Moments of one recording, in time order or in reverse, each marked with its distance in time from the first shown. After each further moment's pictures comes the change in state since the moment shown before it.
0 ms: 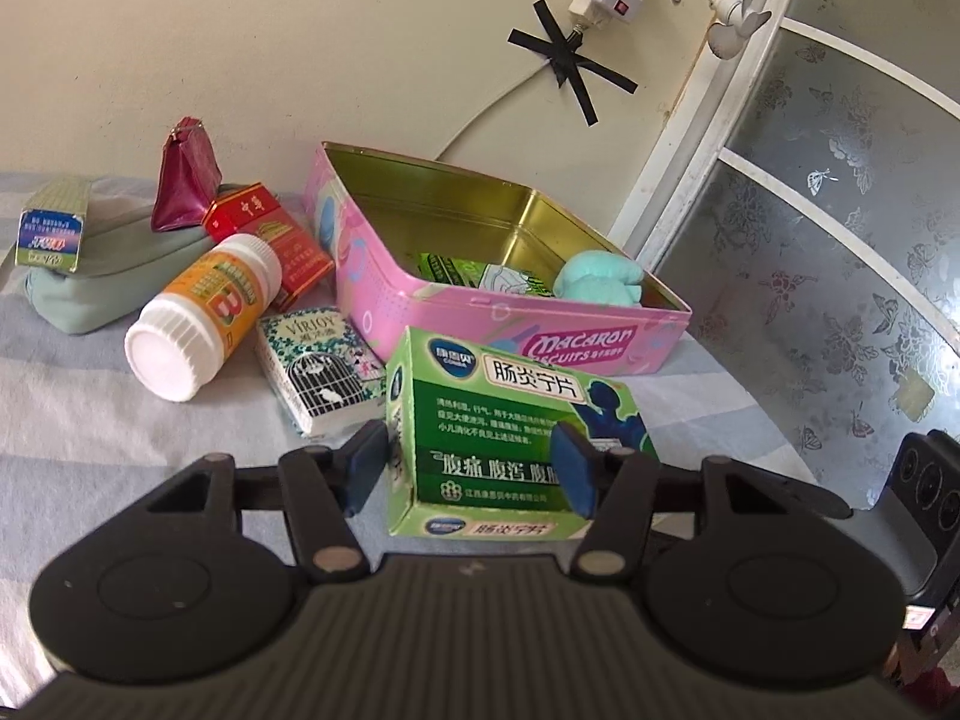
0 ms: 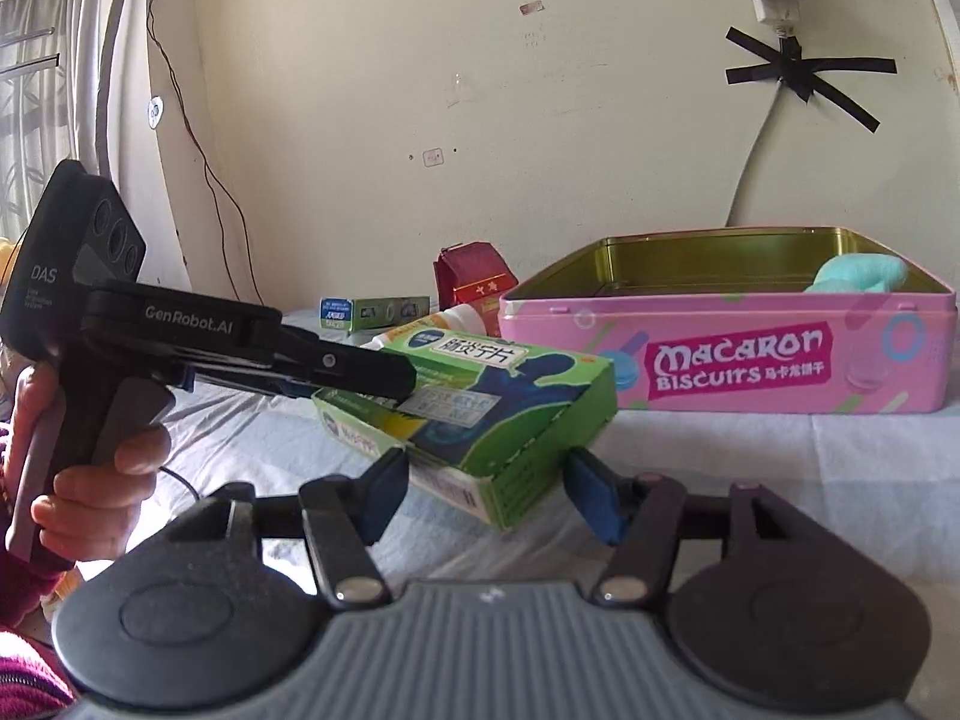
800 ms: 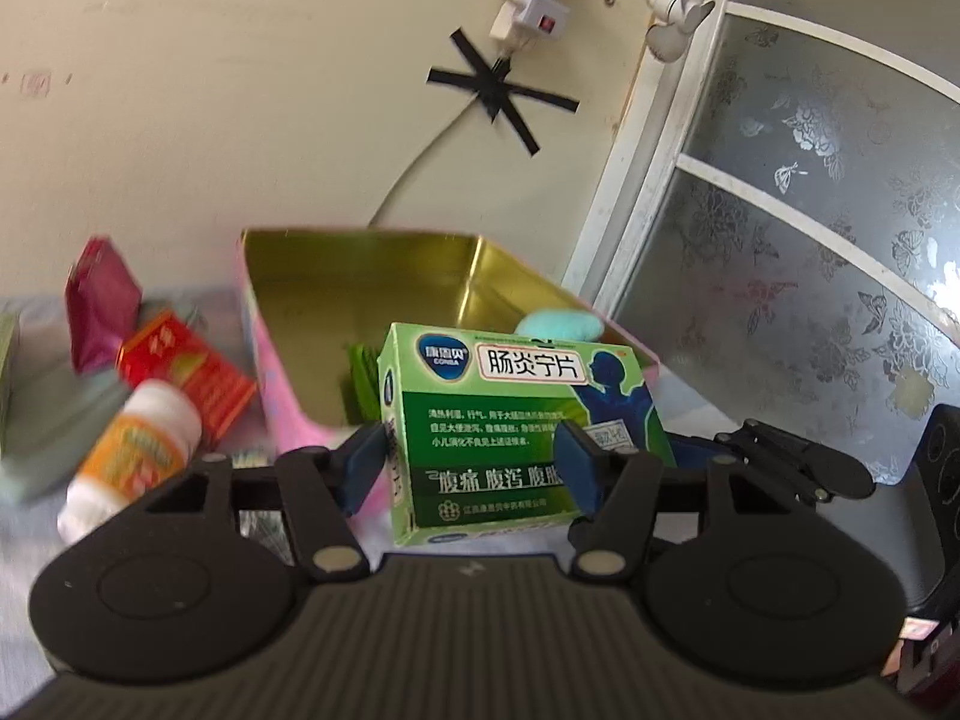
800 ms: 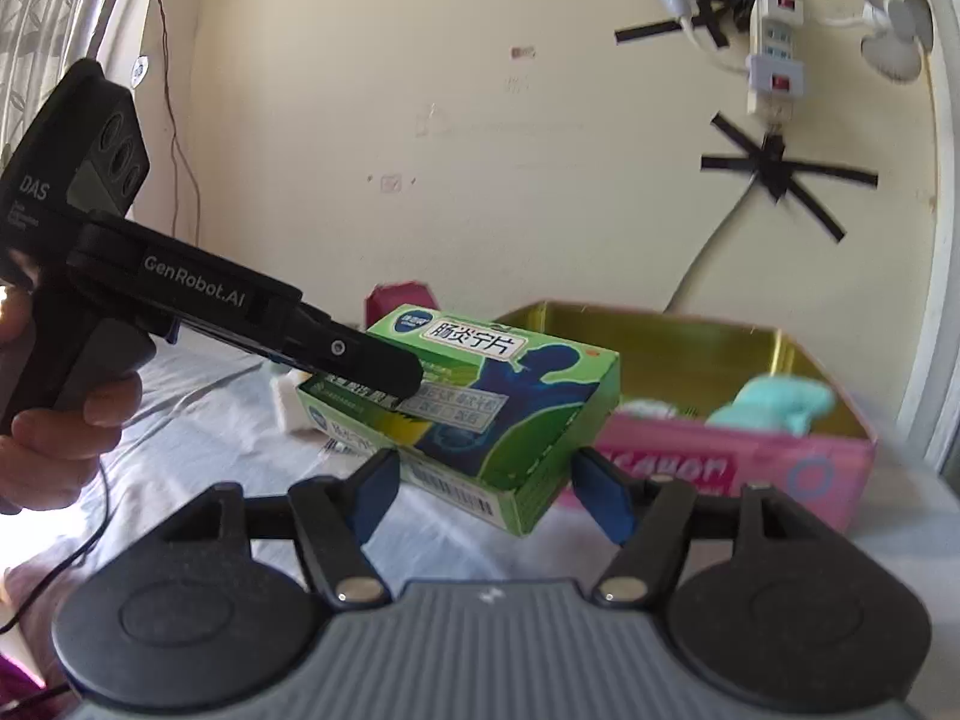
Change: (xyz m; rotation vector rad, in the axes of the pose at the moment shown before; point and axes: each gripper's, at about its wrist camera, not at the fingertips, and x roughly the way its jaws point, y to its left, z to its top) left arm 0.034 -0.042 0.066 0.161 -0.058 -0.036; right arm 0.004 -0.012 0.051 -0.204 -0.090 -0.202
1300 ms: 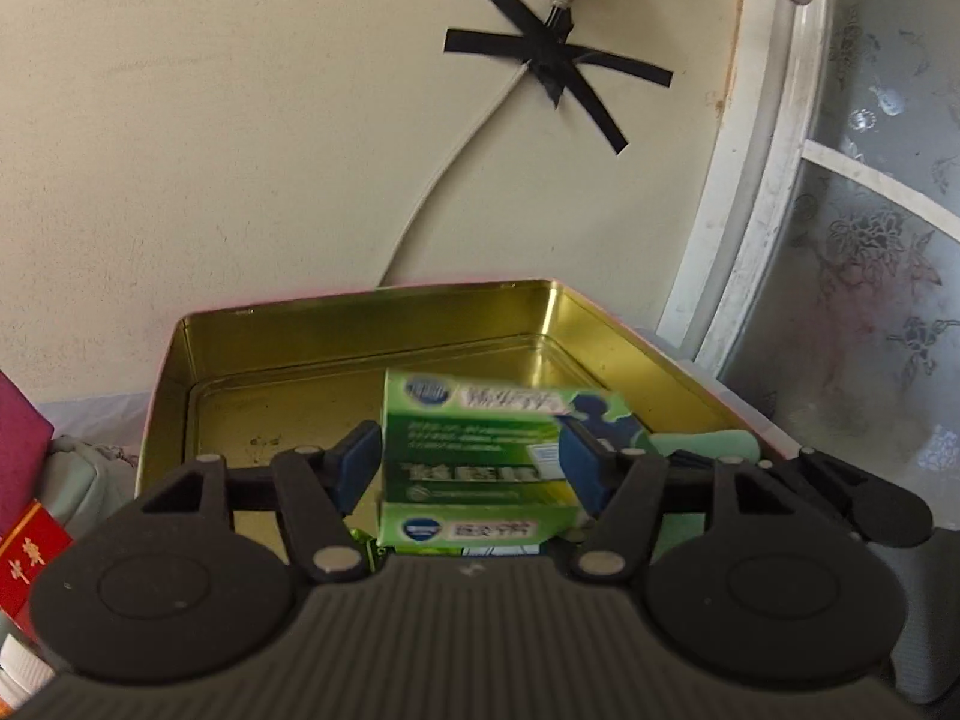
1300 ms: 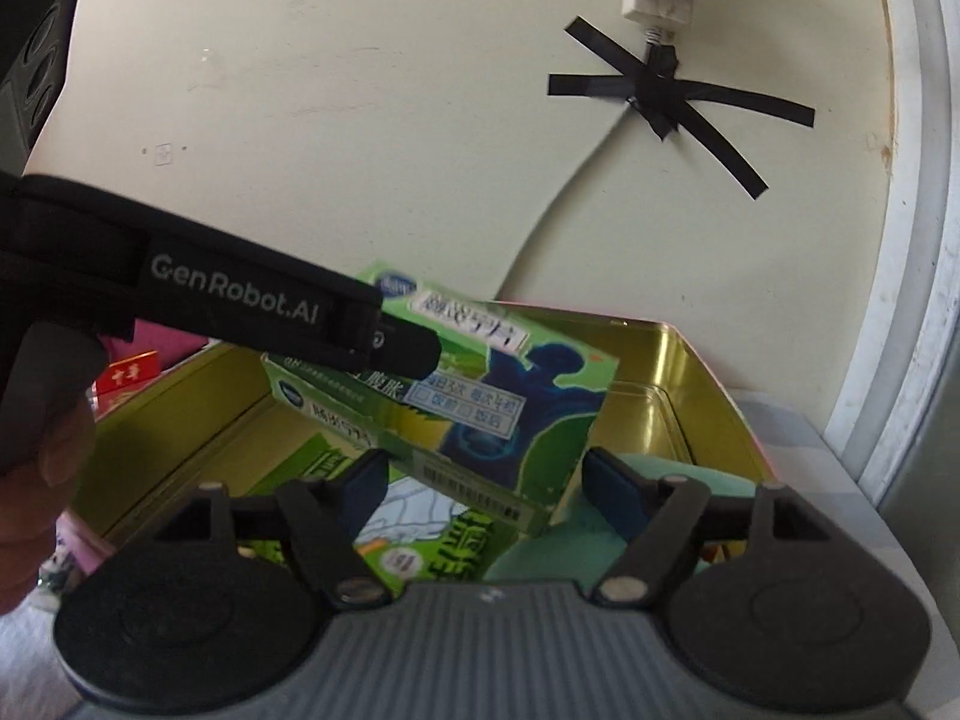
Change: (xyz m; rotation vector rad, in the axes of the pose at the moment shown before) left arm 0.164 -0.002 0.053 0.032 0.040 0.165; right arm 0.138 -0.103 0.011 0.111 0.126 -0.200
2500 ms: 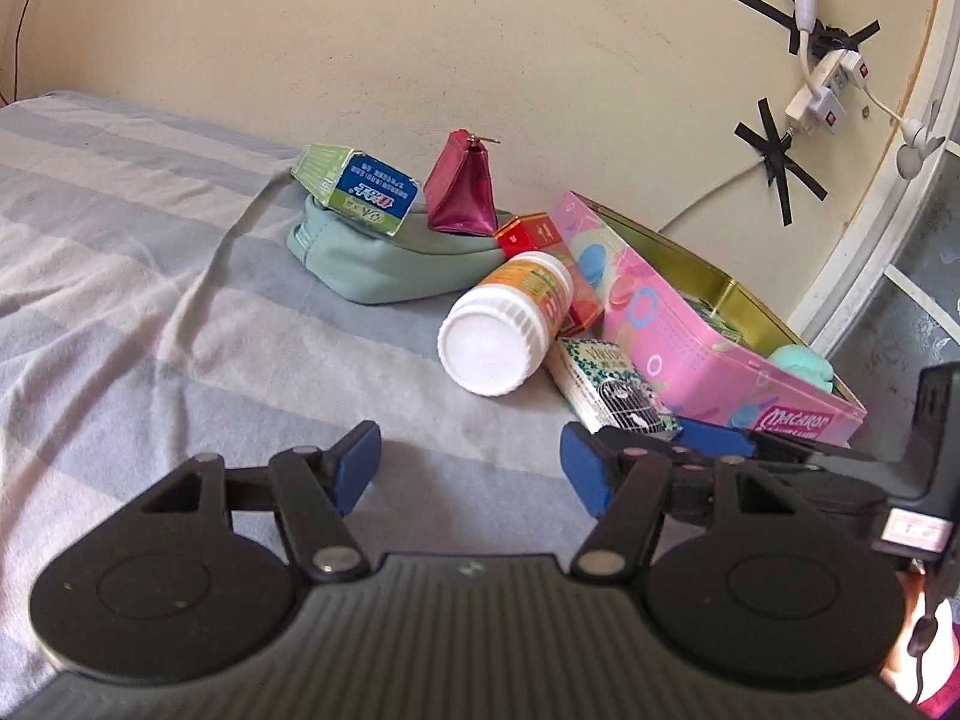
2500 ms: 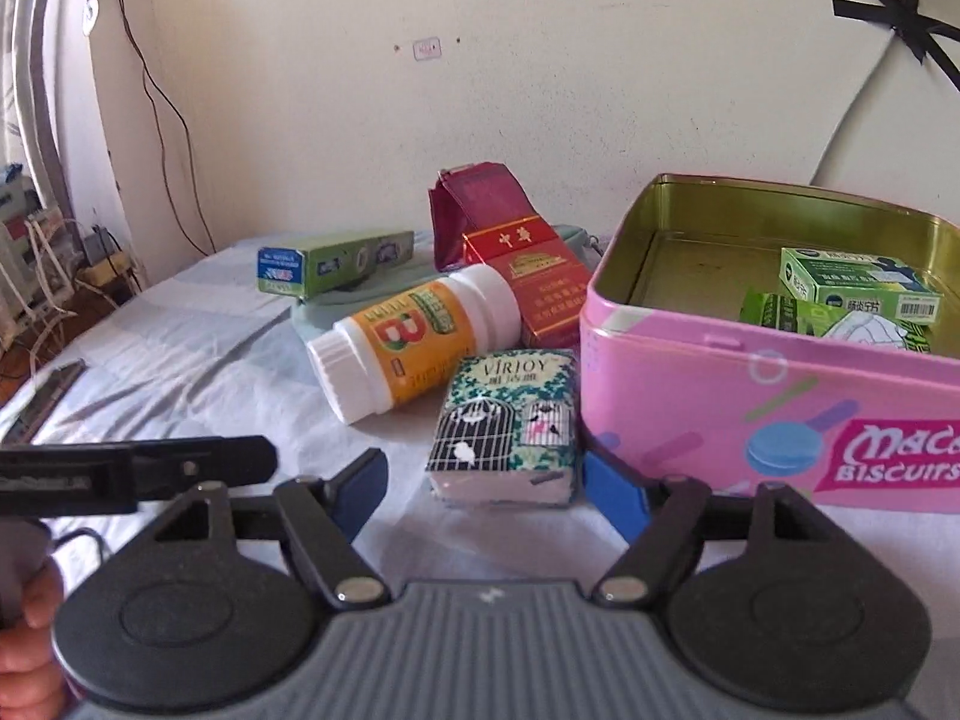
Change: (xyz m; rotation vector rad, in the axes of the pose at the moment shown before) left arm -0.205 0.154 -0.172 -0.398 -0.062 0.135; right arm -0.027 0.191 -0.045 -0.032 0.213 0.287
